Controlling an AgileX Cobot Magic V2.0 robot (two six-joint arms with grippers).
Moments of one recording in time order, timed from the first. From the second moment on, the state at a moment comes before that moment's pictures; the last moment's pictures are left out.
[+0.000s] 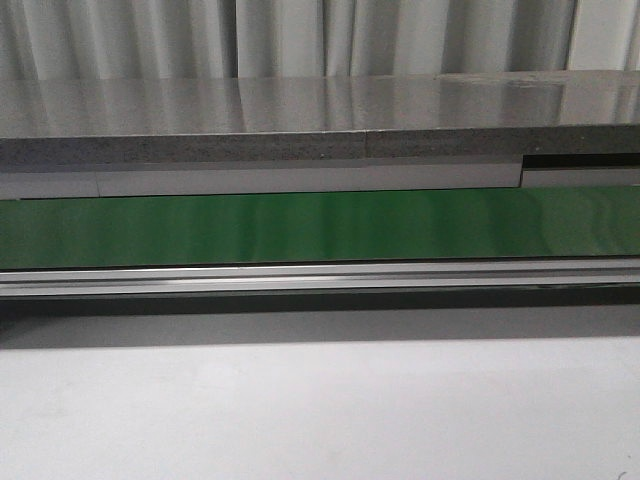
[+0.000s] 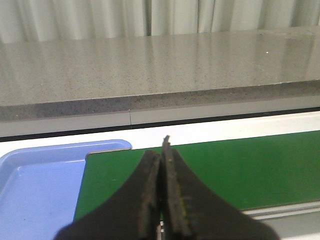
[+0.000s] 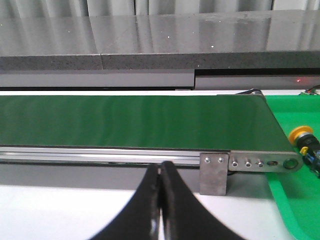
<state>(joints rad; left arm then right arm) -0.07 0.36 -0.33 -0.29 0.17 0.31 0.07 -0.01 0.02 0.06 0.16 -0.01</state>
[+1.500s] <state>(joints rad) -0.07 0.36 -0.32 -0.29 0.12 0.31 0.07 -0.01 0.03 0.06 0.12 -0.01</state>
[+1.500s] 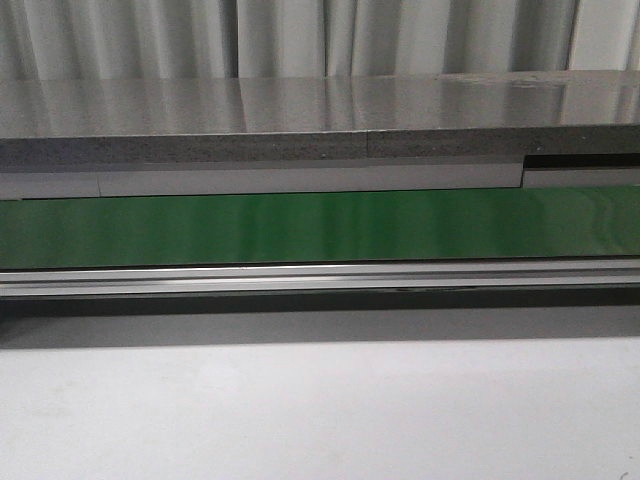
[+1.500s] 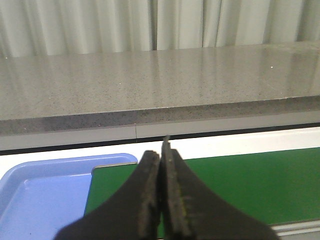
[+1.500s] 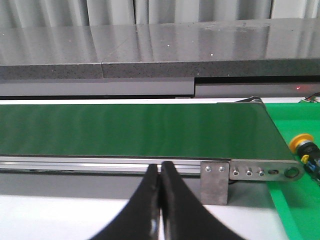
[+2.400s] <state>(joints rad) -0.07 0.00 0.00 0.14 0.06 -0.06 0.07 -0.01 0.03 0.06 0.12 0.00</state>
